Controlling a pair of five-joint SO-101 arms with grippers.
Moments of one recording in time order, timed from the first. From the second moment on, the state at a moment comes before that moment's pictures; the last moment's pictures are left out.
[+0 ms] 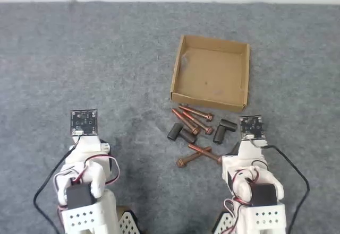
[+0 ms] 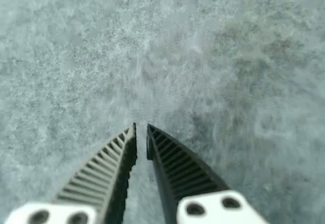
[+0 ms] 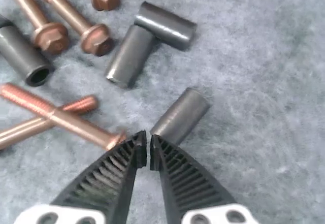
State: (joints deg) left arm -17.7 -103.3 95.2 72.0 -3.6; right arm -6.9 -102.8 95.1 74.1 -2.2
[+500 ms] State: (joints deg) left arm -24.2 -103.3 94.9 64.8 -3.5; right arm 4.9 -102.8 95.4 59.8 -2.2
